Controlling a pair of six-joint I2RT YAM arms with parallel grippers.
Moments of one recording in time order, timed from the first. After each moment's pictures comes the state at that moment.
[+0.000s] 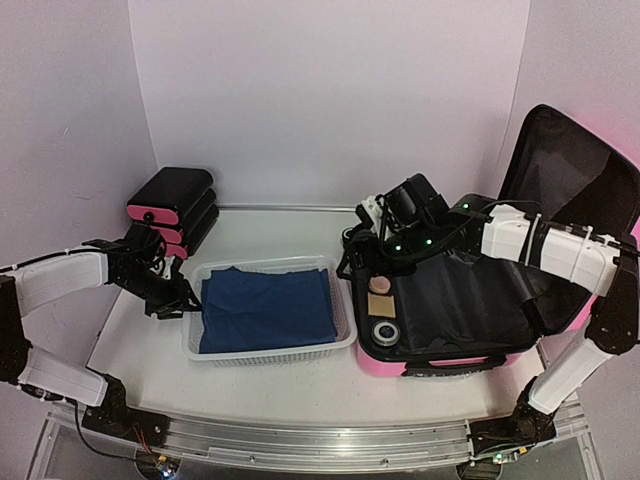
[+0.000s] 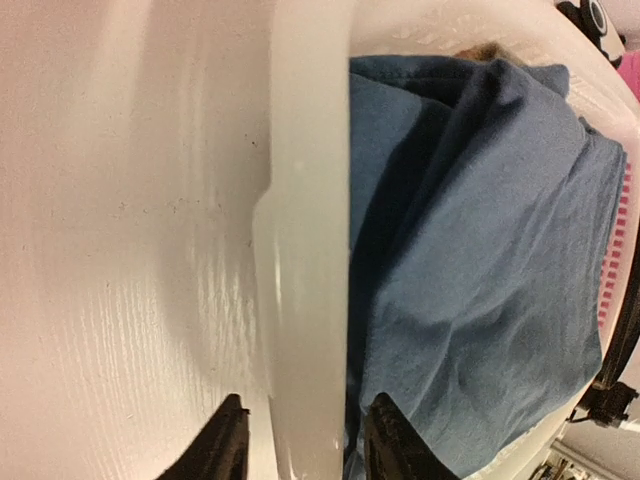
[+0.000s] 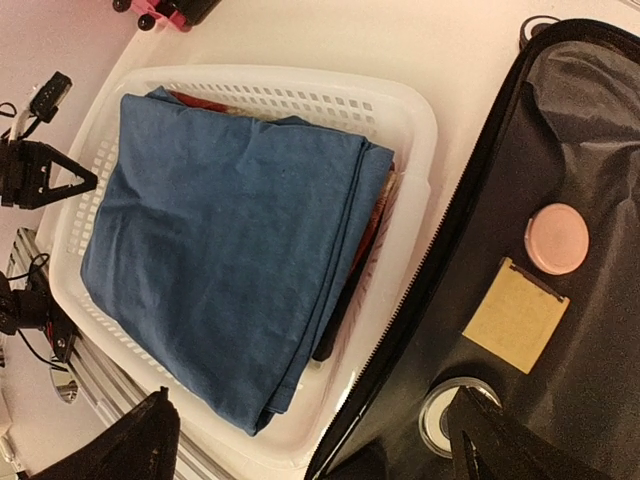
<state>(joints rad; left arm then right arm) -0.26 1.26 0.78 -0.66 0.38 -0.48 0.83 1.57 1.34 -0.62 -0.13 0.44</state>
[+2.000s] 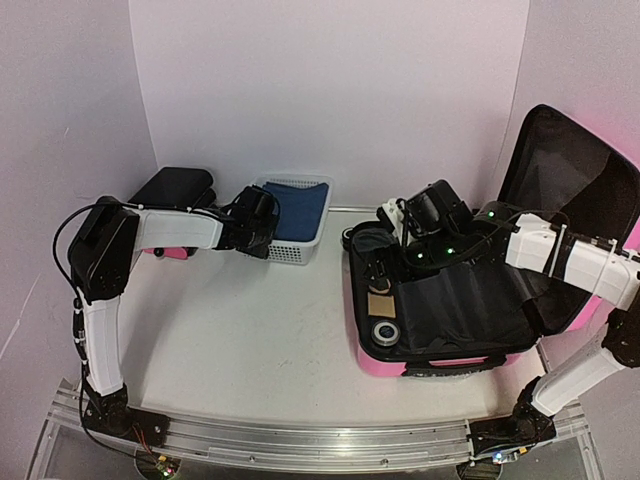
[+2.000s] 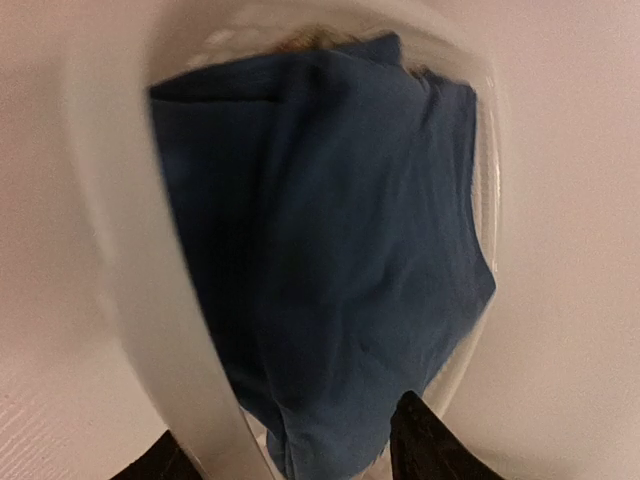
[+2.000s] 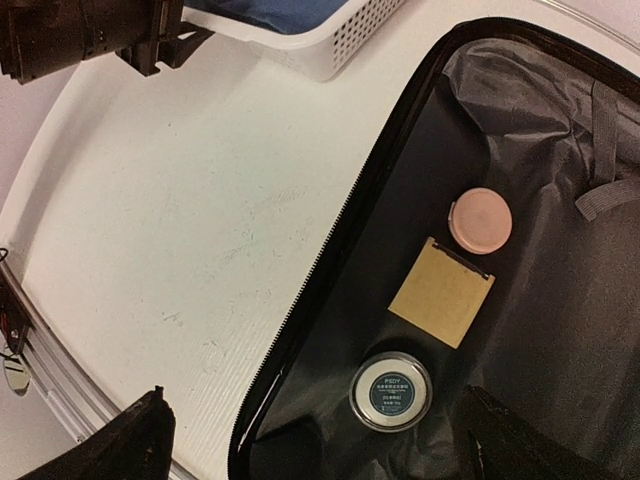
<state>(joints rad) -0.64 2.01 1.45 -0.15 -0.38 -1.73 0.81 1.43 1.22 -0.65 -0.02 0.36</state>
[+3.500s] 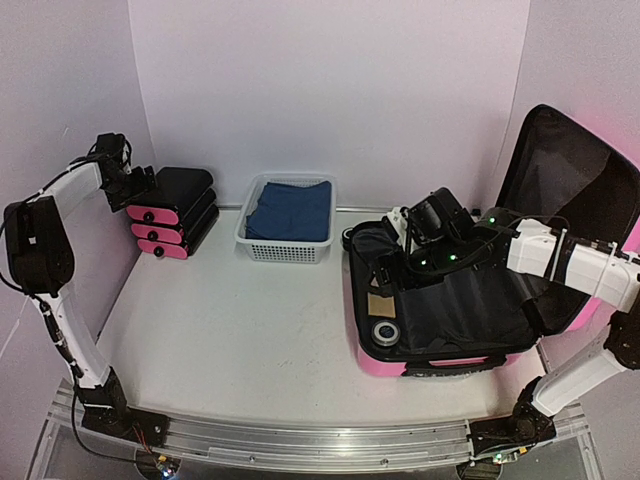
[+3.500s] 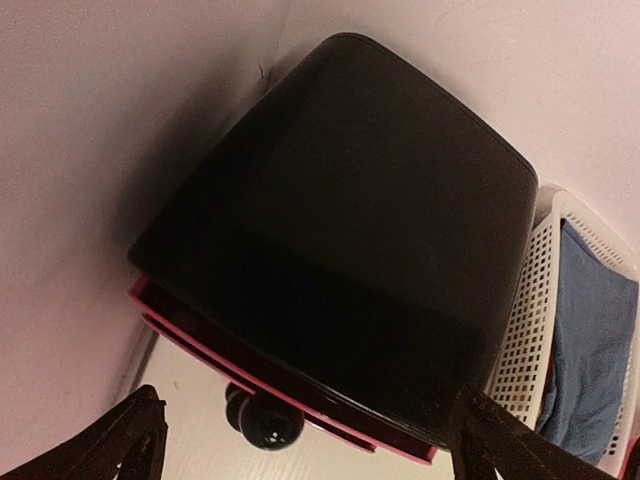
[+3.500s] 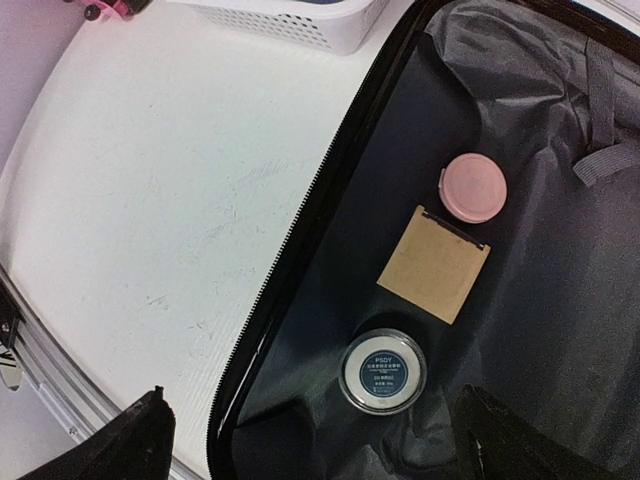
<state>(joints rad) 0.11 1.82 1.69 -0.60 0.09 -0.35 0.80 1.41 1.17 -0.66 -0.02 0.38</state>
